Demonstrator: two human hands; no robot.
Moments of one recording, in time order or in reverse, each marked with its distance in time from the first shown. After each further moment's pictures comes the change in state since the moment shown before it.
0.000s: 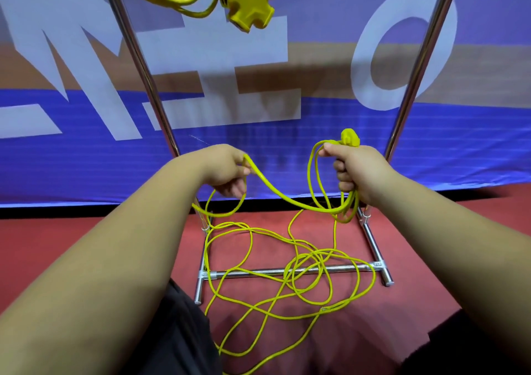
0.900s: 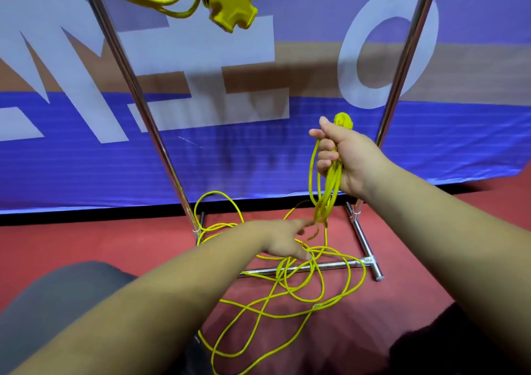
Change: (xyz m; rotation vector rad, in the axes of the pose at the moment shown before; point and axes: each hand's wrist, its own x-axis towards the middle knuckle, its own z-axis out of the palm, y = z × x) left_hand 0.021 0.011 0.171 0.344 -0.412 0.240; right_hand -0.031 -0.036 0.014 0.477 -0.098 0.080
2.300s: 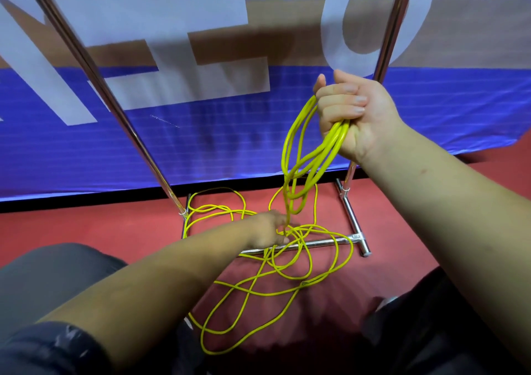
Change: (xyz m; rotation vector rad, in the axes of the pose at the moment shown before) left_hand 0.065 -0.044 0.042 0.109 0.068 -0.017; right_hand 0.006 -0.045 -0.041 0.729 -0.476 0.391
